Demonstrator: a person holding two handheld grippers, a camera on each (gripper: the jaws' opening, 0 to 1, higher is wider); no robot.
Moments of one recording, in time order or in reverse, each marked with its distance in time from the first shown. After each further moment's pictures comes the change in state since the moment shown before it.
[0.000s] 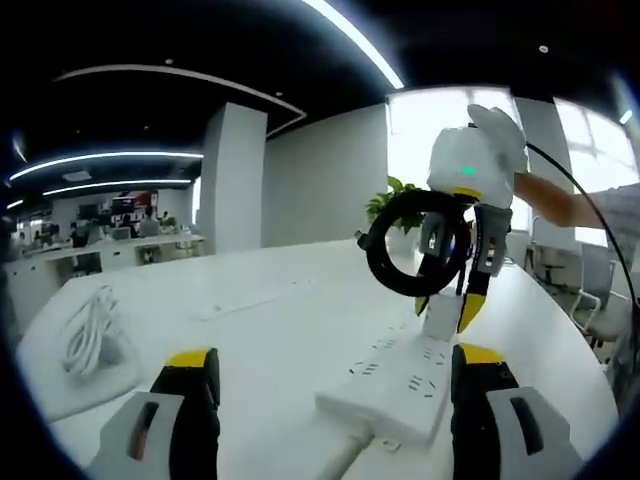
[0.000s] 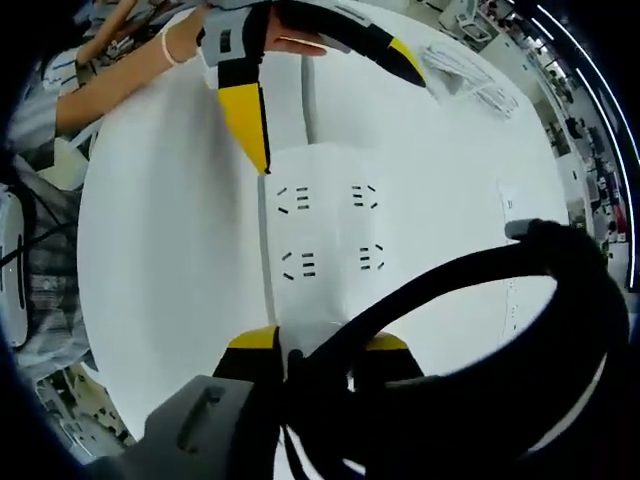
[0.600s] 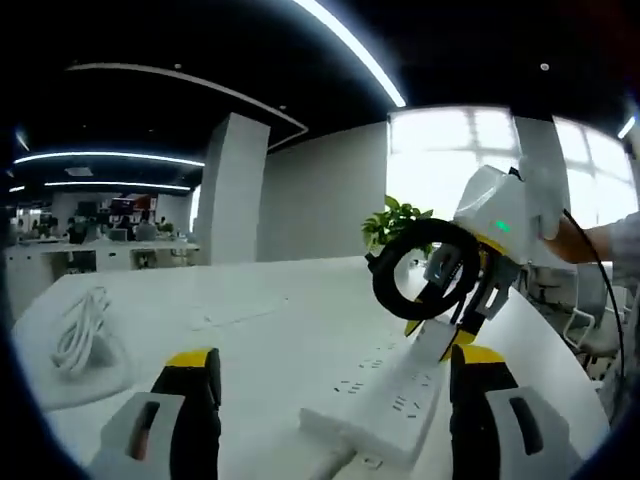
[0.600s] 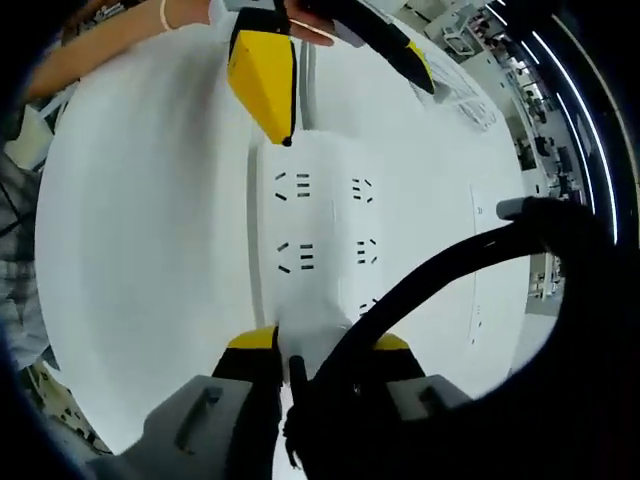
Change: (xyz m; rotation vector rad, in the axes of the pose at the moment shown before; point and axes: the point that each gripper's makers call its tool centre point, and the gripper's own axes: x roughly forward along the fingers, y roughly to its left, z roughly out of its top) left arm 0.001 -0.016 0.016 -0.059 -0.092 -0.065; right arm 0.003 -0.004 -0.005 -0.075 0.051 -0.201
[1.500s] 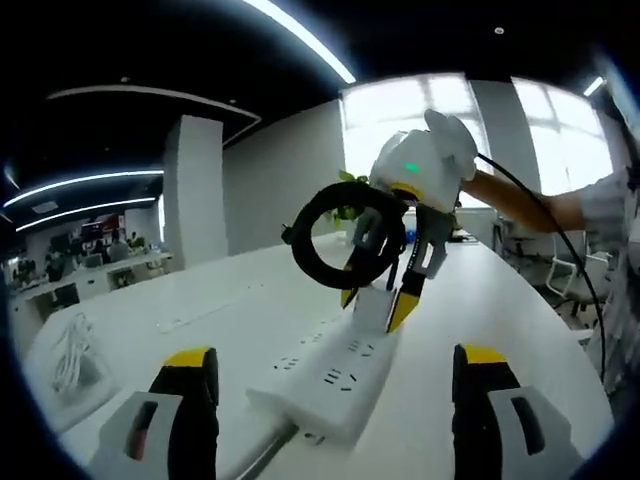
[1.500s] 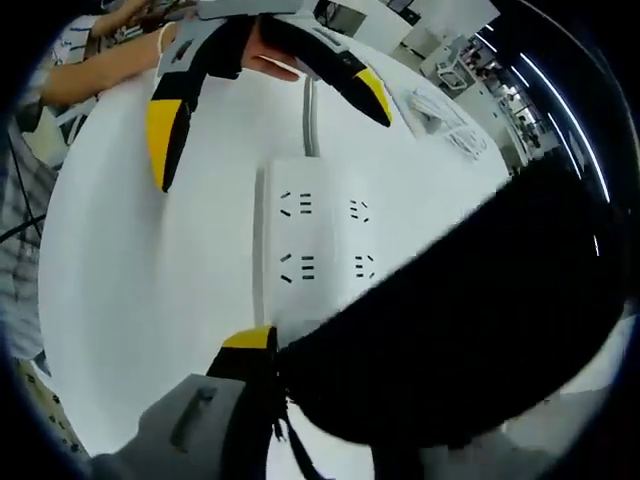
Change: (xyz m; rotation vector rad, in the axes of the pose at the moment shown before) left arm -0.009 -0.043 -0.028 0.194 0.136 -0.065; right arm -0.002 0.005 0.006 0.018 -0.213 -0.012
